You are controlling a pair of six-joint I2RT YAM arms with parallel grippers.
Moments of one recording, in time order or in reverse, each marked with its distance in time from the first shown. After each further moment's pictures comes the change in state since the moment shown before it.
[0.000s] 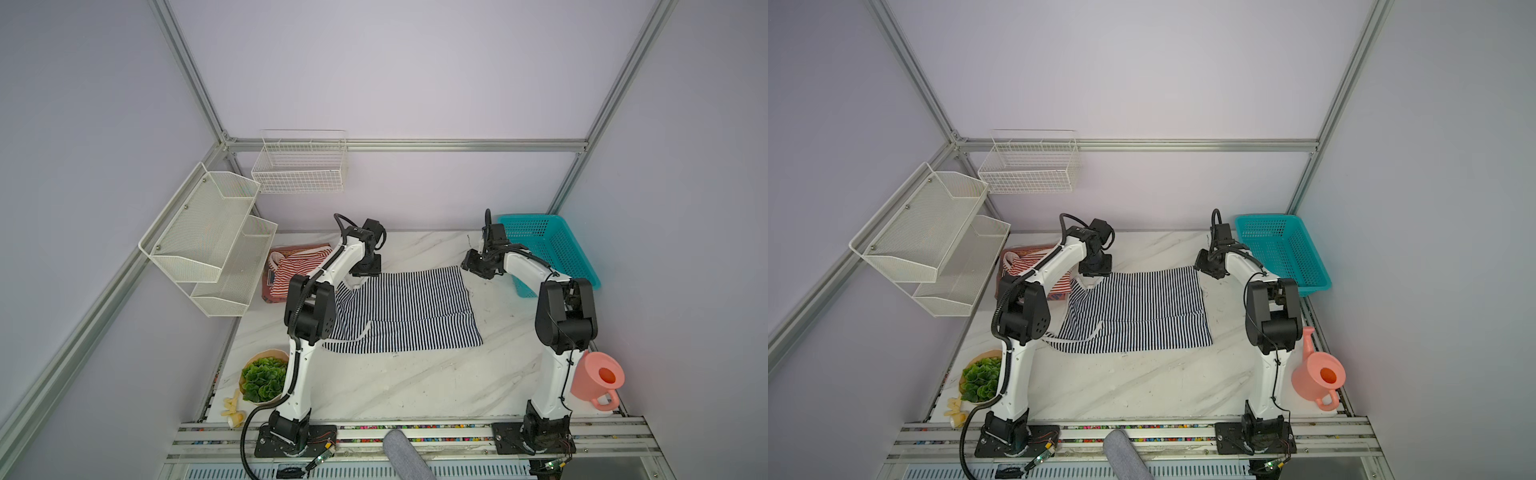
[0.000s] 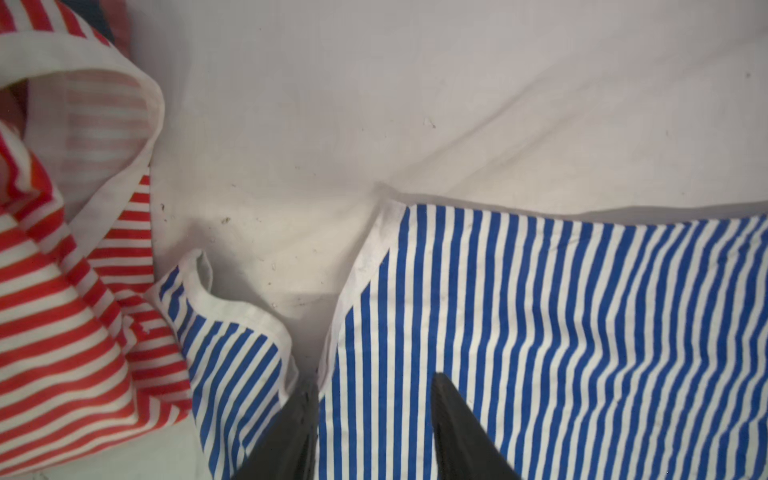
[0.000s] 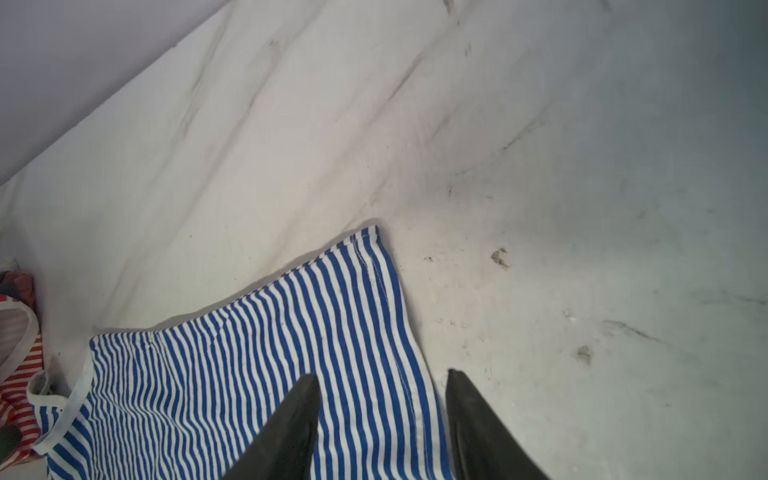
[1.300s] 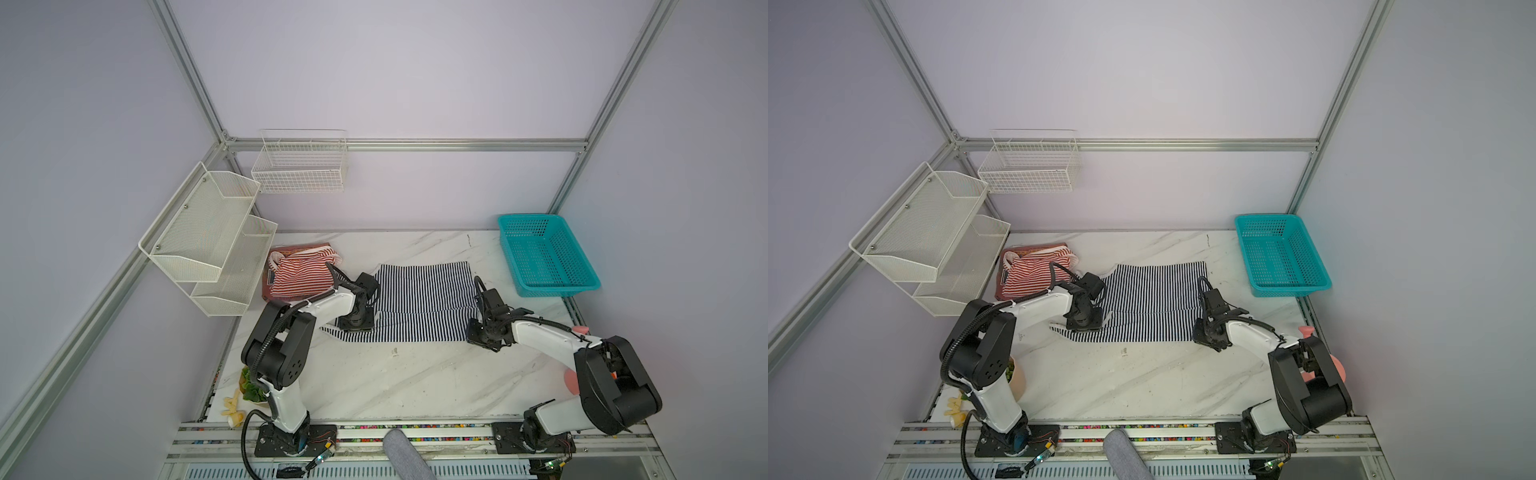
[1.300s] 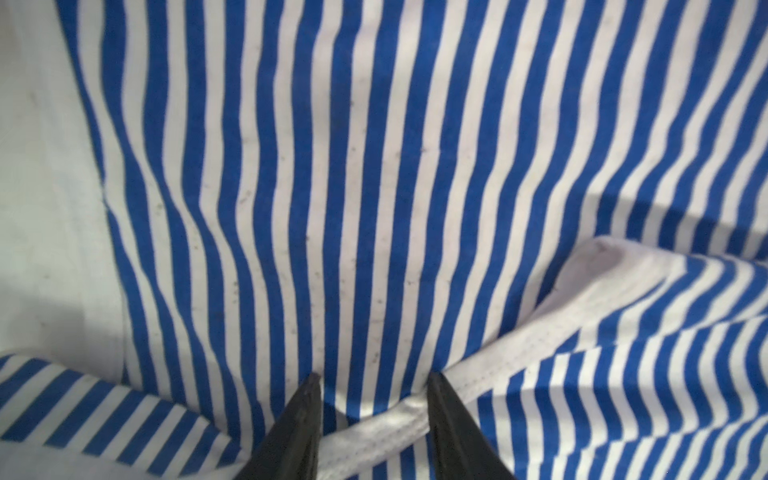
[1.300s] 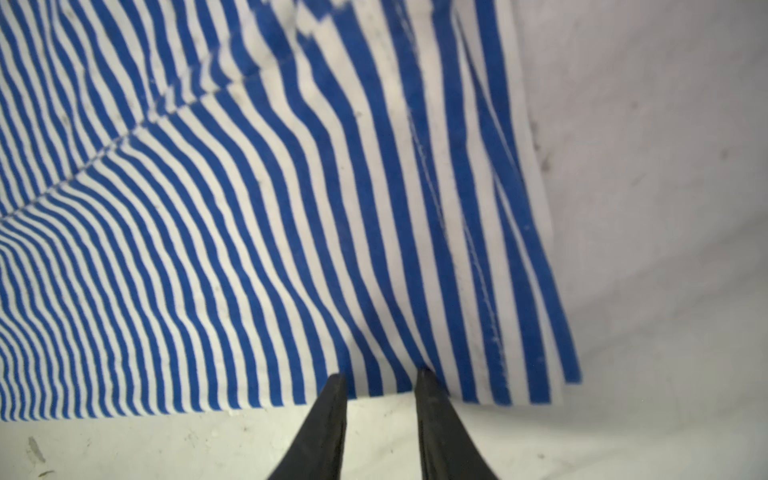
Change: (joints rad) left arm -0.108 -0.519 -1.019 0.335 0.044 -0.158; right arm 0.224 -0.633 -0.899 0.049 0.138 0.168
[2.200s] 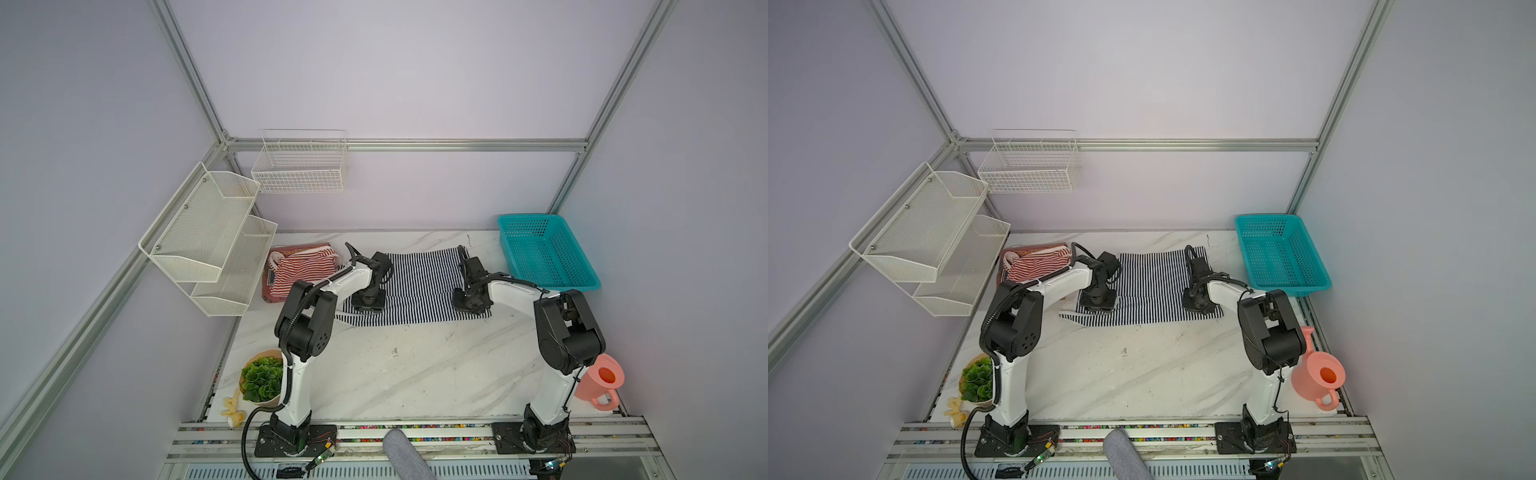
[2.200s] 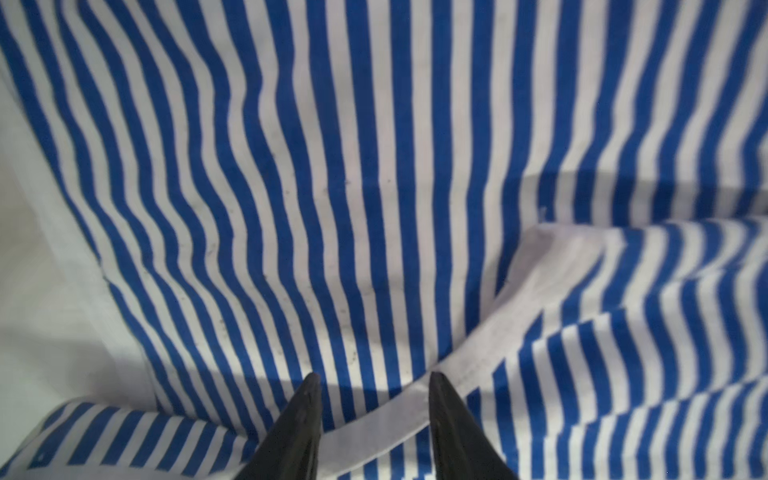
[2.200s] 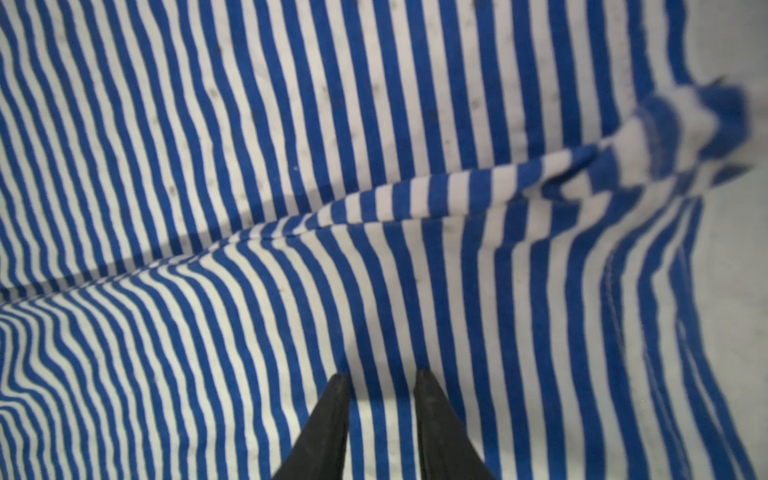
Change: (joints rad) left arm -0.003 0.302 0.451 -0.205 -0.003 0.117; right arm -0.035 0.419 0.457 -0.027 0.032 -0.157
